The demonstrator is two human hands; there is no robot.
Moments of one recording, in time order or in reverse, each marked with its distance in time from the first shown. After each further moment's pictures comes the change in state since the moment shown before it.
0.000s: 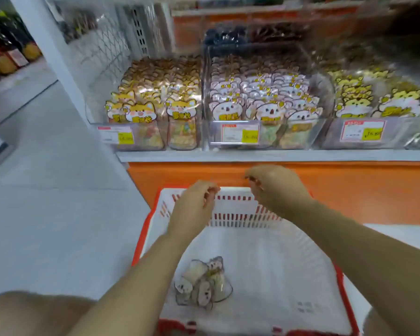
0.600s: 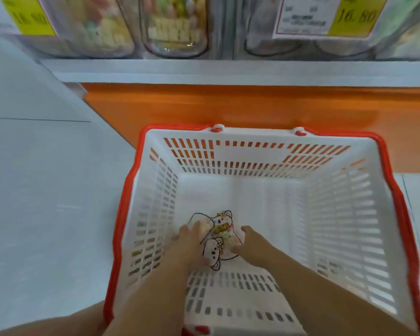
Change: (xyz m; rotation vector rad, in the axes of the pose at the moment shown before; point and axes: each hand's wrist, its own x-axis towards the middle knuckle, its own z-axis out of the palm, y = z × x) left_hand -0.136 -0.175 0.140 0.363 -0.973 -0.608; right_hand -0.107 -0.022 0.270 0.631 -1.040 0.782
